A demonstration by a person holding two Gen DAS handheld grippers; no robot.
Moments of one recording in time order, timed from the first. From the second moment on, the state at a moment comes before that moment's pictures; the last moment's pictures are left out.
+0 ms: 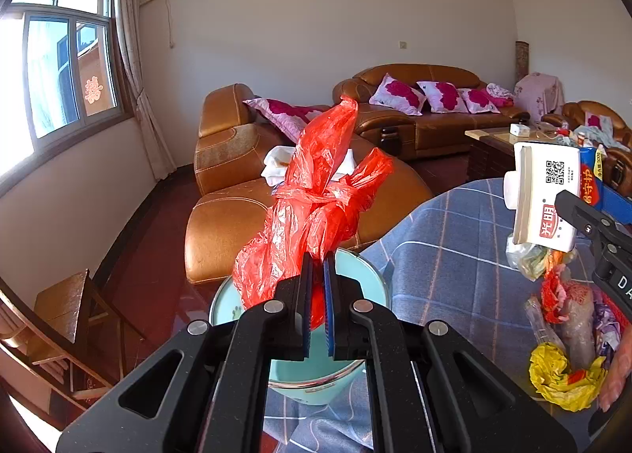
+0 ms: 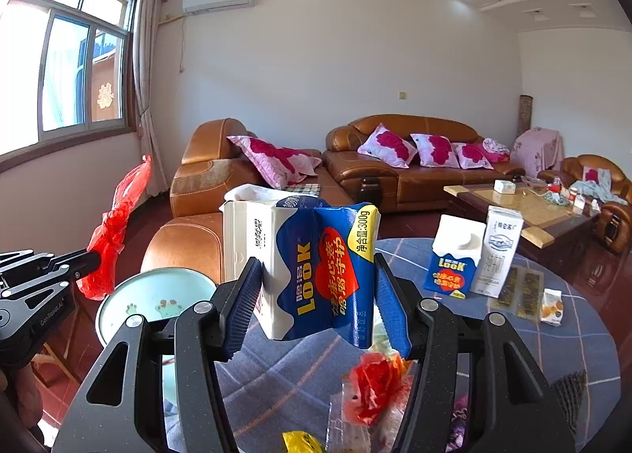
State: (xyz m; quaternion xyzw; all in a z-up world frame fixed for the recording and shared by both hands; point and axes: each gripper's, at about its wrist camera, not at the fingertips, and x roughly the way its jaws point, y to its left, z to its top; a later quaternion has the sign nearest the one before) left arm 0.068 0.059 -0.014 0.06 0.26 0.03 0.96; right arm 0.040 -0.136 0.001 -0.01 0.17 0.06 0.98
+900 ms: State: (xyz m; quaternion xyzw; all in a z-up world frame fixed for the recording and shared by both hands) left arm 0.099 0.109 -0.023 0.07 0.27 0.11 0.95; right arm 0.125 -0.057 -0.042 -0.05 0.21 0.13 0.97
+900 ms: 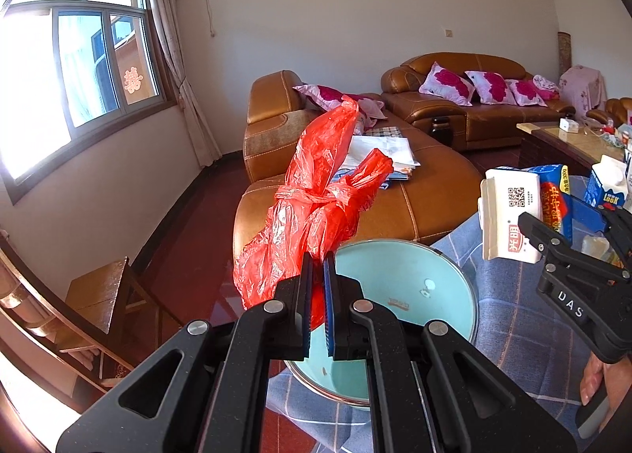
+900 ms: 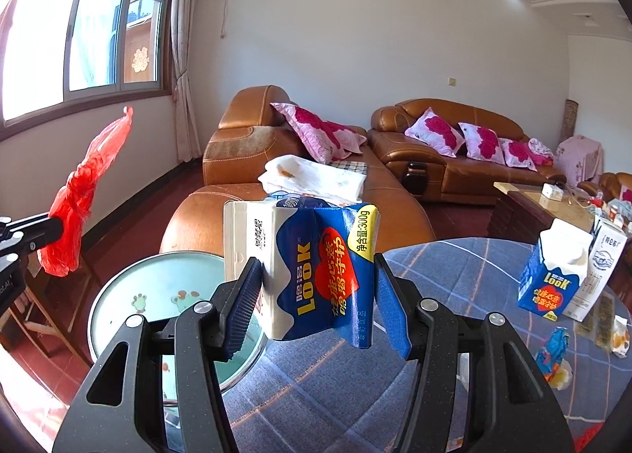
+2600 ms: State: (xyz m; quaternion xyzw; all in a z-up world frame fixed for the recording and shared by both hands) left arm 0.121 0.109 -0.049 0.08 0.33 0.10 0.94; right arm 0.126 -0.035 -0.053 -0.09 0.20 0.15 0.96
